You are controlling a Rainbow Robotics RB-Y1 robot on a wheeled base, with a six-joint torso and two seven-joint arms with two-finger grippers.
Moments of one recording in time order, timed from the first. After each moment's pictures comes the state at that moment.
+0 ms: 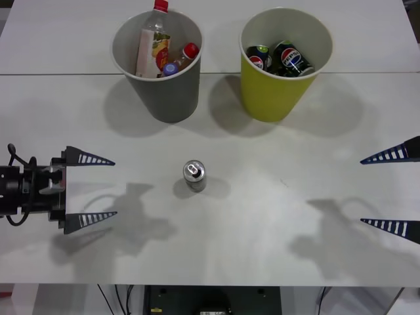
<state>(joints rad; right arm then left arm) 0.26 -1.13 -0.26 -2.01 1.31 -1.13 -0.09 -0.13 0.94 -0.18 -1.43 -1.08 -1.14 -0.41</state>
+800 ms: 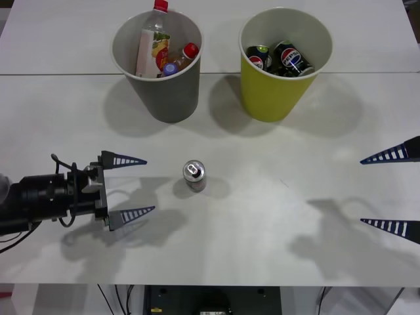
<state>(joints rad) 0.26 -1.13 -0.26 -2.01 1.31 -1.13 -0.09 -0.21 0.69 -0.20 -1.25 -1.07 -1.15 -0.45</state>
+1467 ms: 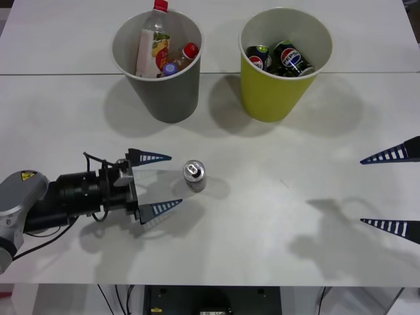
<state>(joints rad) 0.26 -1.13 -0.26 -2.01 1.31 -1.13 -0.09 -0.29 0.53 -0.21 -1.14 -1.13 -1.13 -0.44</state>
